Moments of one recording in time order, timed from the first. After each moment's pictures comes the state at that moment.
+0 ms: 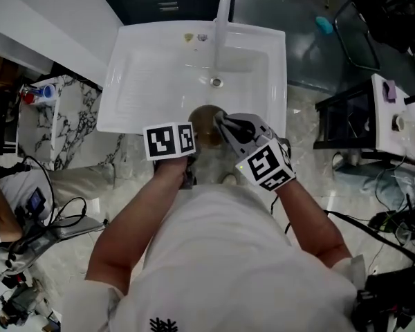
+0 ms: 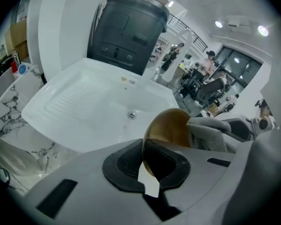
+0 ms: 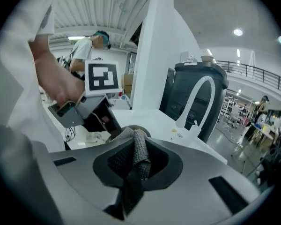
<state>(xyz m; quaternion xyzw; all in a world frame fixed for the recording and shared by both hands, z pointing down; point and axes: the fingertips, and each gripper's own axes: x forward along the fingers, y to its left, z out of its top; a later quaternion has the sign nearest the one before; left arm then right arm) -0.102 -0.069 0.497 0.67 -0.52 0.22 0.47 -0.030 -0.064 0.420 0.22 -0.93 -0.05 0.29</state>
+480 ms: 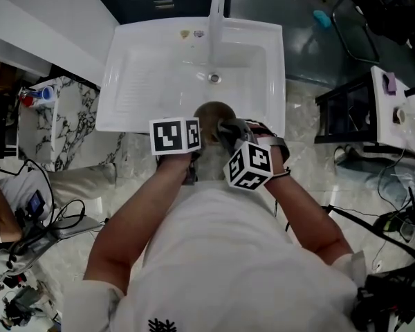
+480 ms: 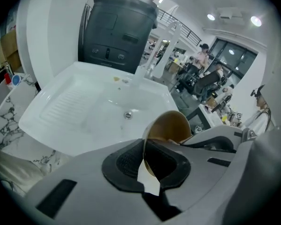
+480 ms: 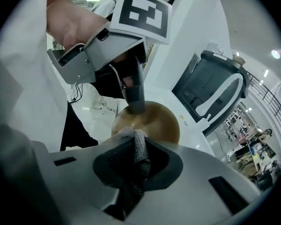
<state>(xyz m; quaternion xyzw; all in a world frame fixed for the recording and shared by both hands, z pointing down) -0.079 -0.071 0.495 0.69 -0.51 0.25 0.45 -0.023 -0.042 0.488 0.16 -0.86 -0.14 0.46</state>
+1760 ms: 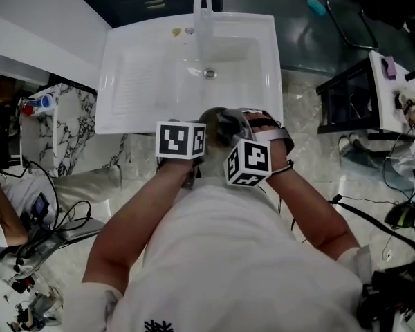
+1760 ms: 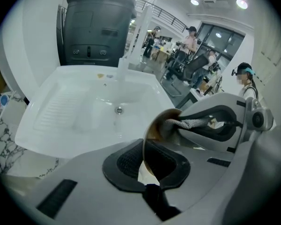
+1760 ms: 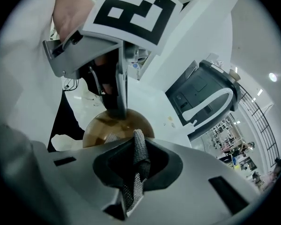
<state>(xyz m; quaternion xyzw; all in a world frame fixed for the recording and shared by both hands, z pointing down) -0.044 -0.050 0.501 0.73 -0.45 0.32 0.41 -0.004 -0.051 0.473 0.20 -0.83 -0.22 0.48</state>
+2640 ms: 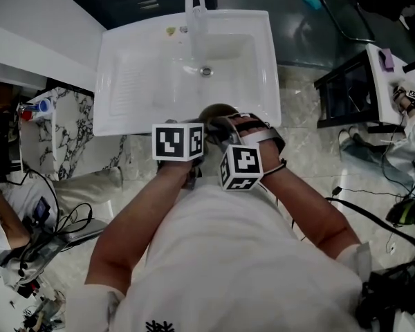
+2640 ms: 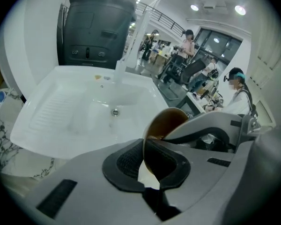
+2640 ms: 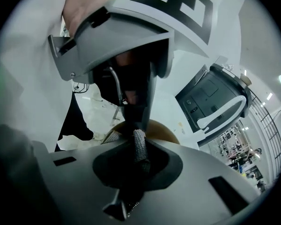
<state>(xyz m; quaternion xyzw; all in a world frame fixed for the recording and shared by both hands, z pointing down) -0.033 -0.051 0.492 0.74 -0.45 0.30 0.41 -0.022 -0.025 0.486 0.14 -0.84 -0.23 0.47</state>
